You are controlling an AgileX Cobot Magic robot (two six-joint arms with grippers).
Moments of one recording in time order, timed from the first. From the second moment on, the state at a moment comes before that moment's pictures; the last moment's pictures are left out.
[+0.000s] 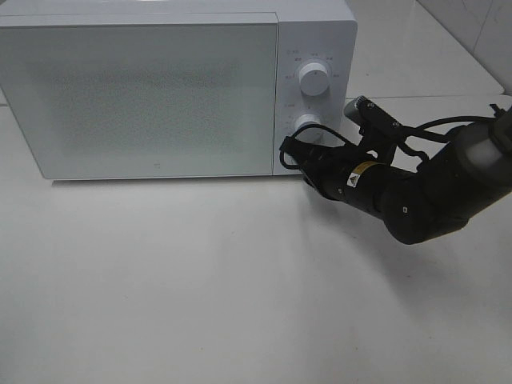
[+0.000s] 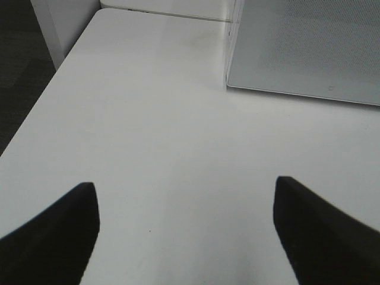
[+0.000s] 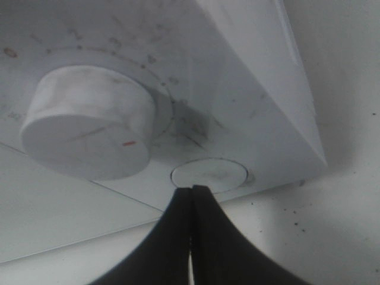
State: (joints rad) left arm 0.01 0.00 -0.52 0.06 1.08 -0.13; right arm 0.46 2.09 -0.78 0.12 -0.85 0.67
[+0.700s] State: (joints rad) left arm 0.01 0.00 -0.52 0.06 1.08 -0.13; right arm 0.46 2.15 -0.86 0.10 -0.83 0.67
